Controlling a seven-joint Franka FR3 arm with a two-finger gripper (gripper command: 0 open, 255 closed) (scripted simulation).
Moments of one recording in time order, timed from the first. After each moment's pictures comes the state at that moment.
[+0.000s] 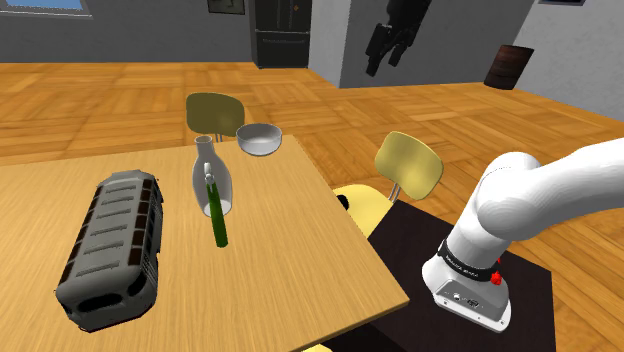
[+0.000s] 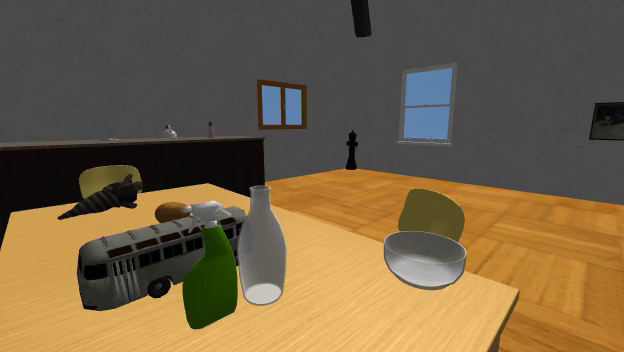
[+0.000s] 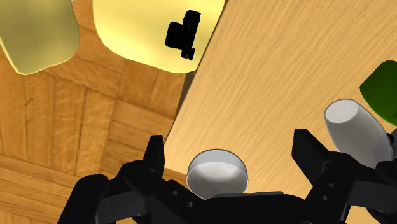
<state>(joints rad) 0.00 -0.82 0.05 -2.27 -0.12 1.69 0.15</state>
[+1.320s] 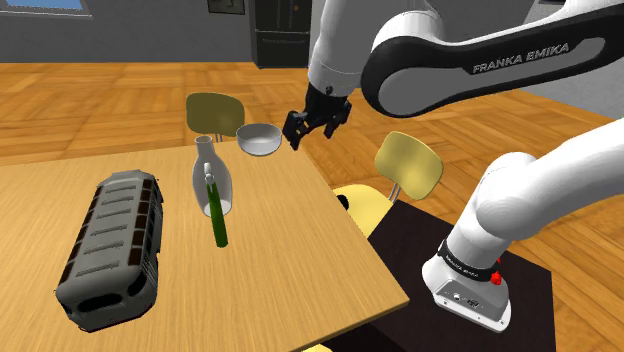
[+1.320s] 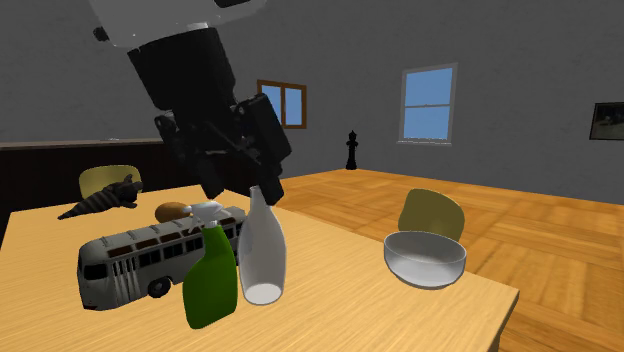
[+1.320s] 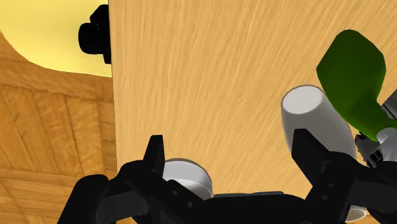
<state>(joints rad) -0.02 -0.63 0.49 -2.49 -0.03 2.16 0.73</state>
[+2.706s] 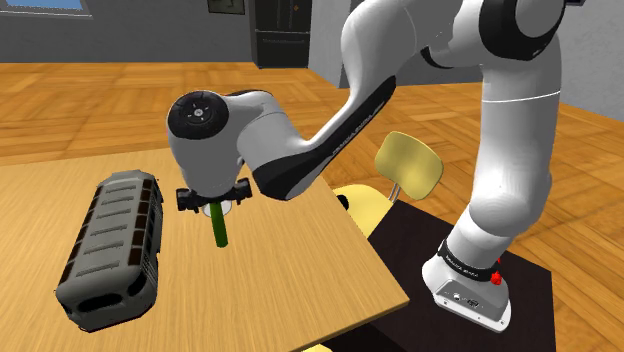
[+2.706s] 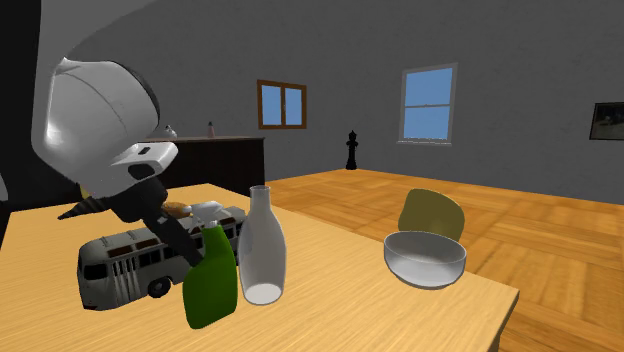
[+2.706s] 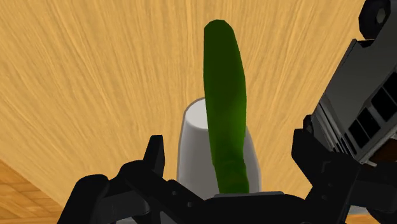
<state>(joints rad) -0.15 0.41 0.97 -1.97 -1.01 2.11 1.88</state>
